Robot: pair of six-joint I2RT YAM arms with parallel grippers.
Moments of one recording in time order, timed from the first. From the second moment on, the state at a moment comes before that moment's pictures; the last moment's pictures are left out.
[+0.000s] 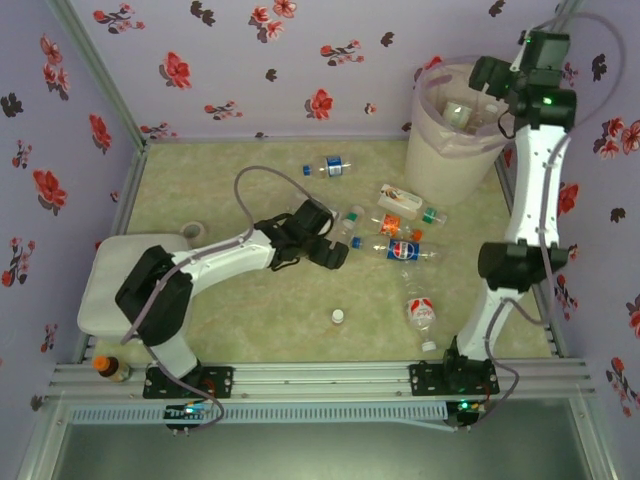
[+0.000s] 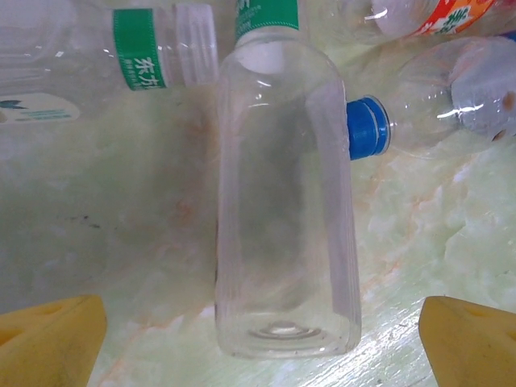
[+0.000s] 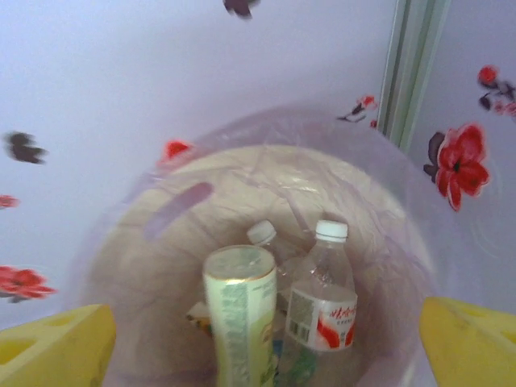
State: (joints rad) left arm -0.88 1.71 1.20 -0.43 -0.10 -0.30; right arm -0.11 1.92 2.49 -1.00 0.00 0.20
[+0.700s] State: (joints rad) left arm -0.91 1.92 1.37 -0.59 -0.11 -0.21; right arm -0.10 1.19 1.38 -0.73 -0.38 0.49
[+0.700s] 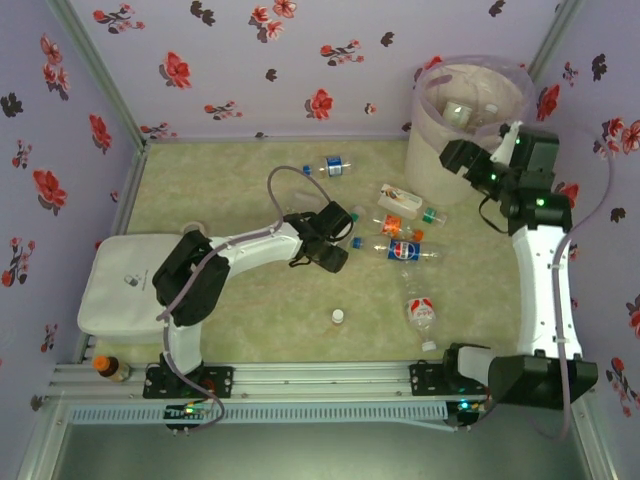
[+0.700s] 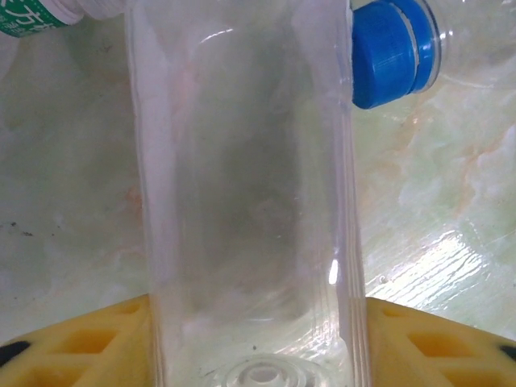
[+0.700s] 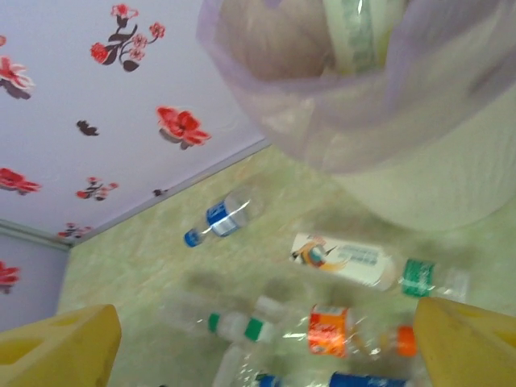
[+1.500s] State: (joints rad) left arm -0.77 1.35 0.95 -0.34 -0.04 -0.29; right arm 0.27 1.22 1.08 -0.30 -0.45 0.82
